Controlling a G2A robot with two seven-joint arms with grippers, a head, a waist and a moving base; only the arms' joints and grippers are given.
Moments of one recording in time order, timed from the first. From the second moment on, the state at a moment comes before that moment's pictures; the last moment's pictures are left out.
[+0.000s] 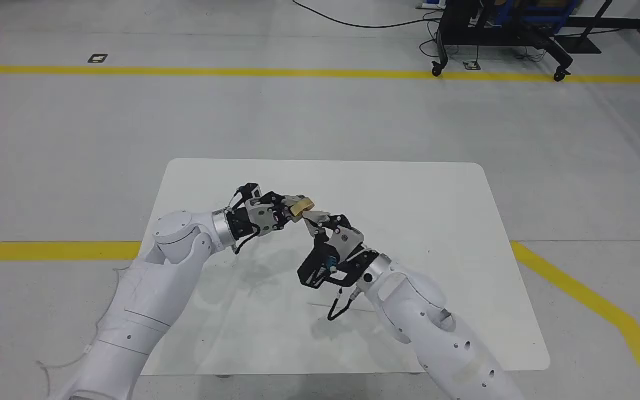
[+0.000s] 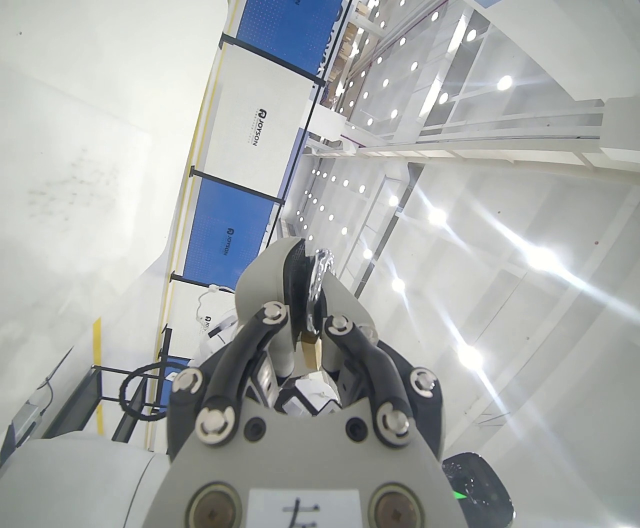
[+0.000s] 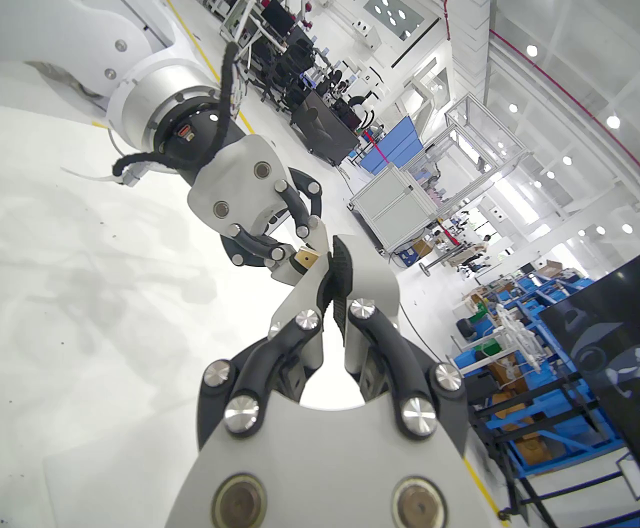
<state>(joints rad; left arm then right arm) 1.02 -1.12 -1.11 -1.35 -0.83 0.30 -0.91 -1.40 -1.26 0.99 -1.86 -1.92 -0.14 -0.06</state>
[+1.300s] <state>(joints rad) 1.07 -1.11 -1.13 -1.45 -0.60 0.12 -0.98 -1.60 -1.20 1.43 -1.68 -1.24 -0.60 -0.58</state>
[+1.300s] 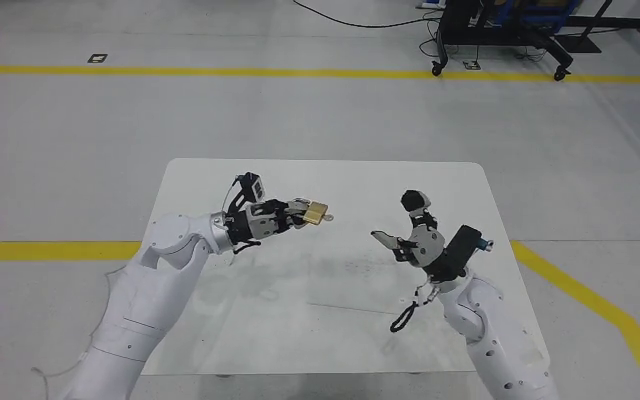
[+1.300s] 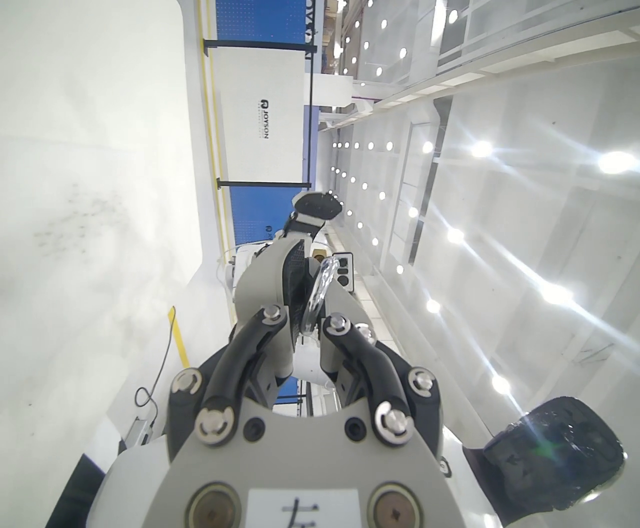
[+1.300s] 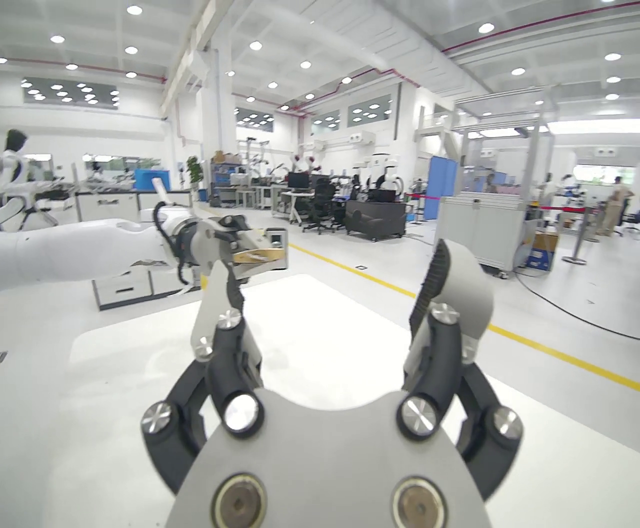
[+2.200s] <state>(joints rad) 0.99 -1.13 -0.89 -1.43 -0.18 0.46 -0.95 -1.64 -1.20 1.50 -1.68 -1.23 -0.60 -0.61</state>
